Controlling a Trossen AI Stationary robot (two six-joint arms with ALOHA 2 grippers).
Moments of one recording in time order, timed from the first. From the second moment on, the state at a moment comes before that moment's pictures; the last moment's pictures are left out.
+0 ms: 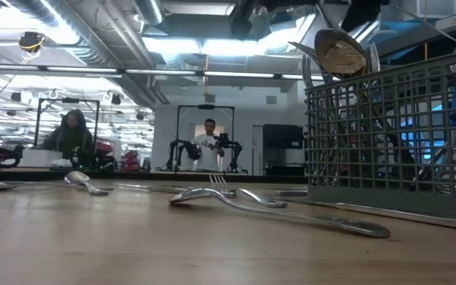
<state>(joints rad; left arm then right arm) -0.25 1.89 1.42 0.39 -0.78 -0.55 -0.18 1.11 1.40 -1.13 0.19 0.02</state>
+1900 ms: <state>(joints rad) -0.10 1.32 1.31 -0.96 -0.22 -0.35 -0.18 1.53 1.36 -0.65 -0.10 0.30</state>
